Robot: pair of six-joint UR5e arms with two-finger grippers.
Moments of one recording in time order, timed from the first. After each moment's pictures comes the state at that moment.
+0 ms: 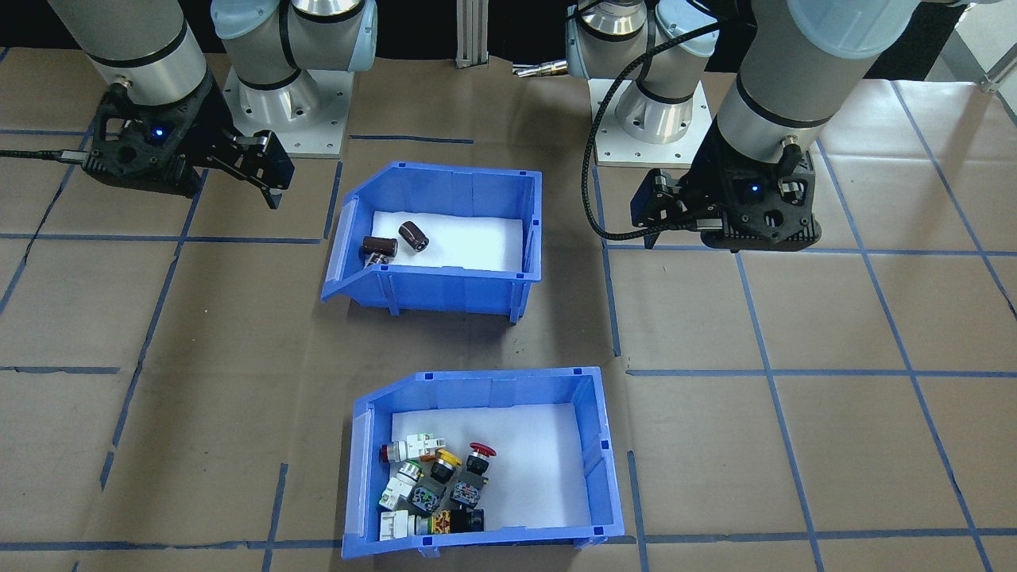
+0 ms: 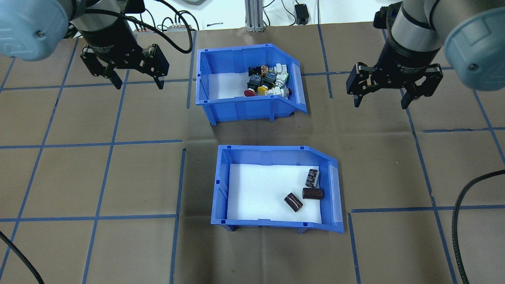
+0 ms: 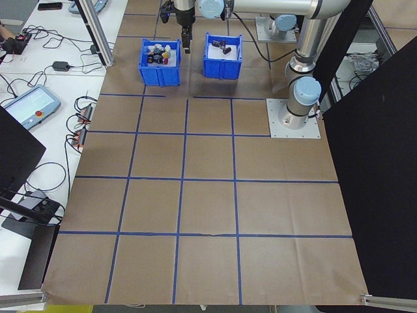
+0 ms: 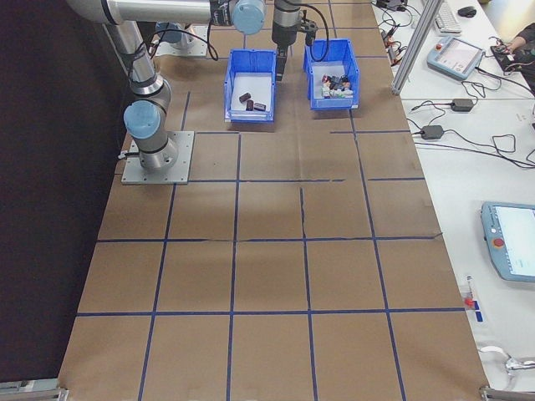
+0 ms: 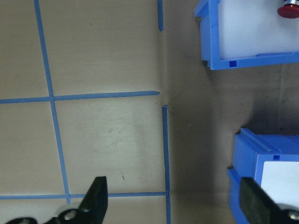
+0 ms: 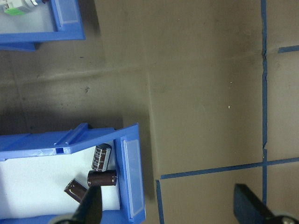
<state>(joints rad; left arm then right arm) -1.58 -1.70 -1.44 -1.62 1.59 0.04 1.56 -1.59 1.63 -1.55 -1.59 0.11</state>
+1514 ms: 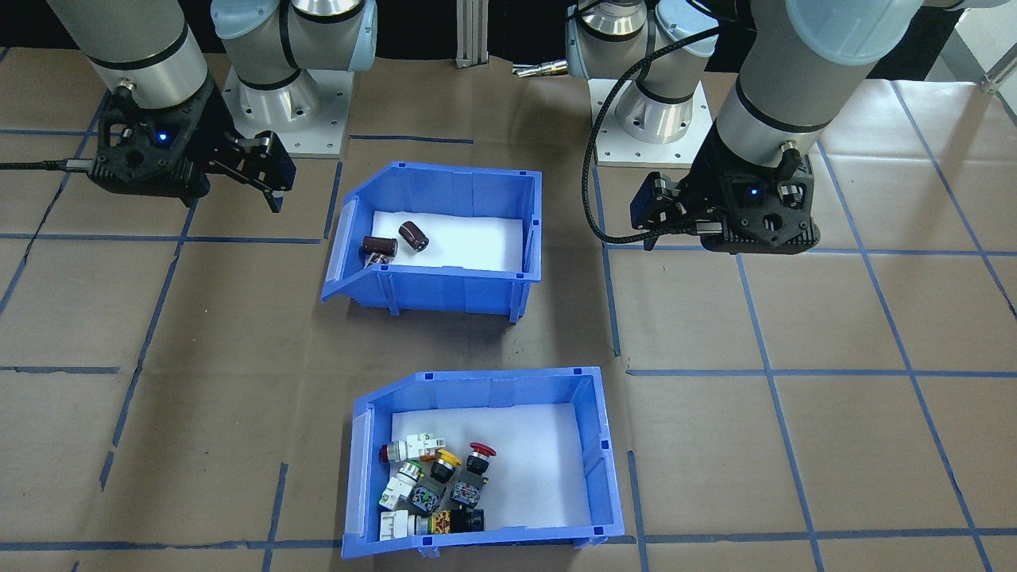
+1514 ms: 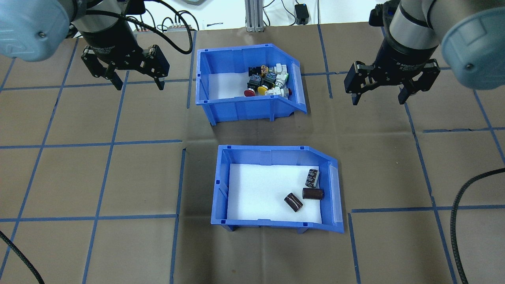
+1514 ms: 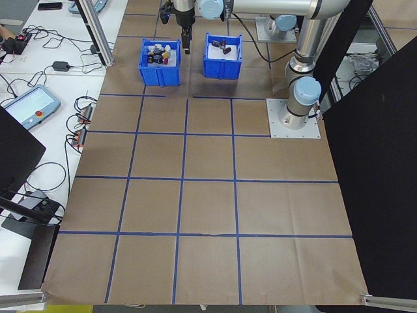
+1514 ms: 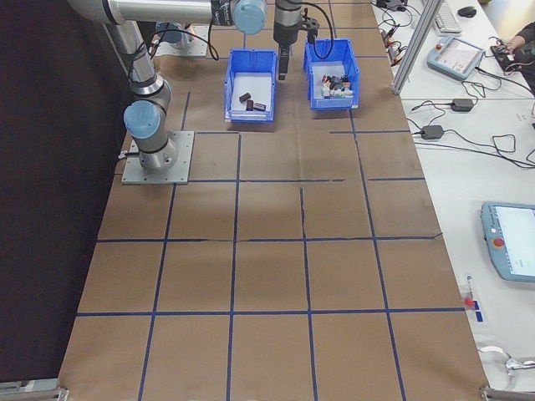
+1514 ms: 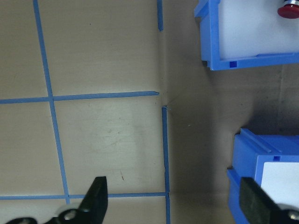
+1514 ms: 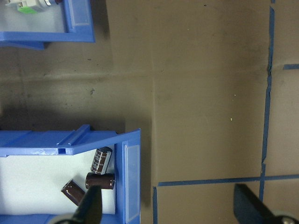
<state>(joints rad) -1.58 -1.70 -1.45 -1.62 1.59 0.03 1.56 -1.57 1.61 -1.59 -1.59 -0.01</state>
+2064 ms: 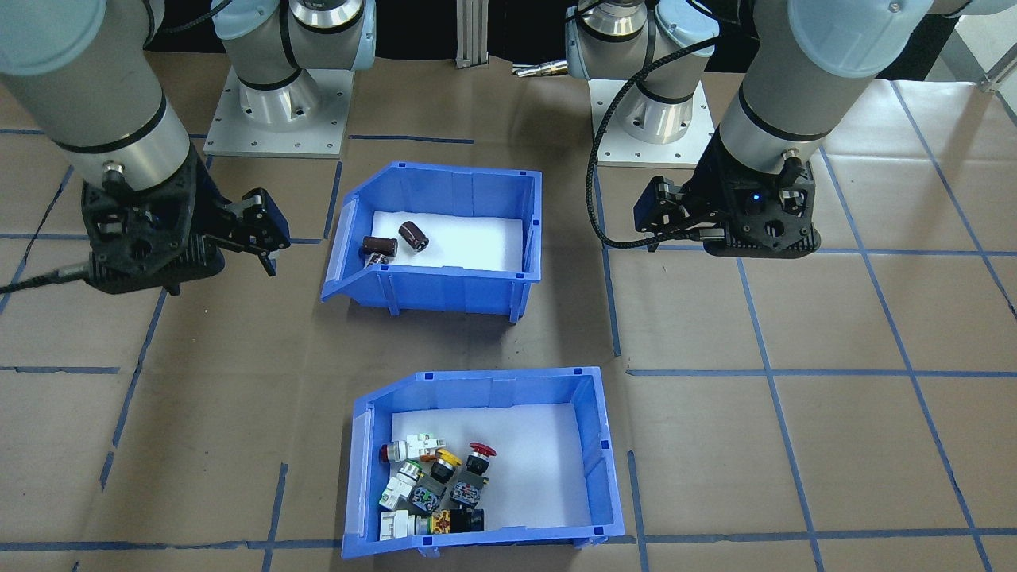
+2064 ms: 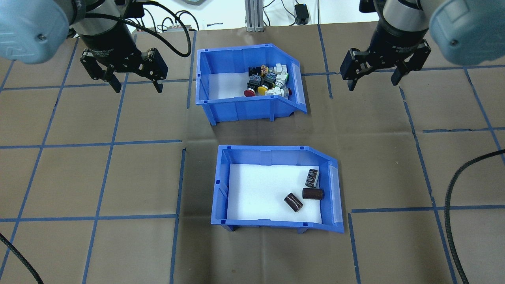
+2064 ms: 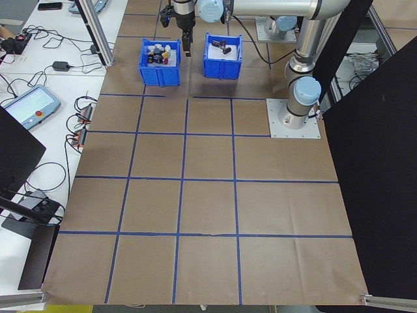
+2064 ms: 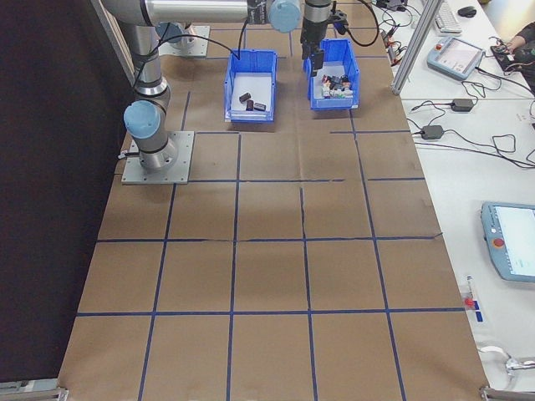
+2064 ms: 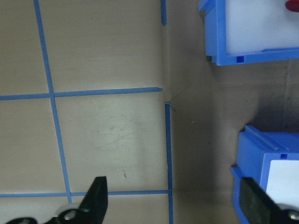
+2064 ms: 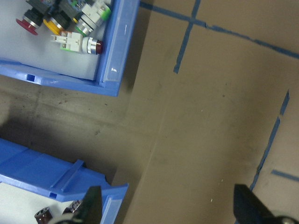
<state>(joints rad) -1.57 -1.69 -1.47 -1.62 1.59 0.01 1.59 -1.33 1.32 -1.59 -1.58 -0.32</state>
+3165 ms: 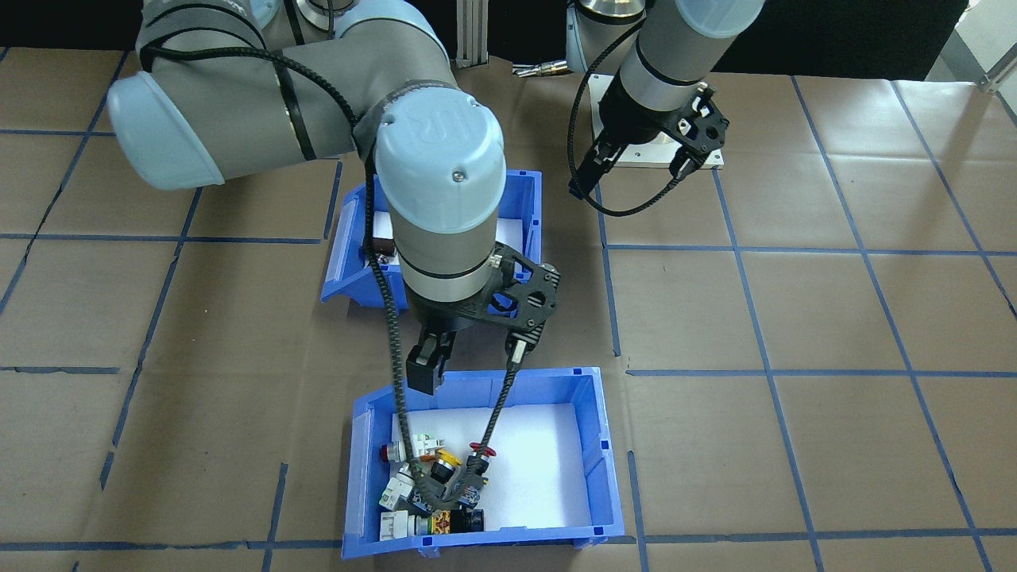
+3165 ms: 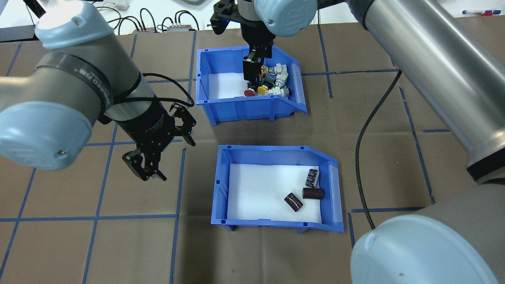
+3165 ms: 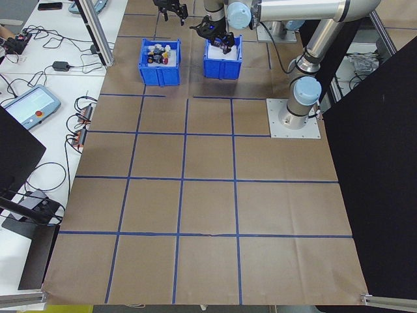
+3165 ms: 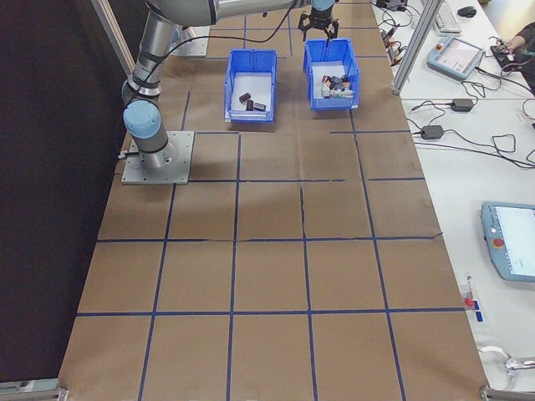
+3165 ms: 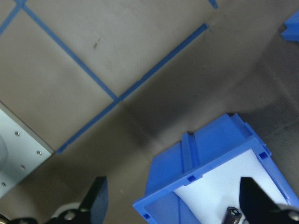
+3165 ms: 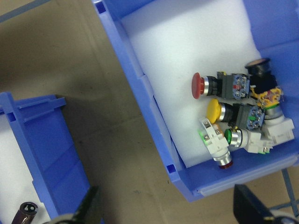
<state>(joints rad) -1.70 -1.46 -1.83 -1.61 1.41 -1.16 1.93 -1.03 1.08 -1.58 -1.58 -0.92</state>
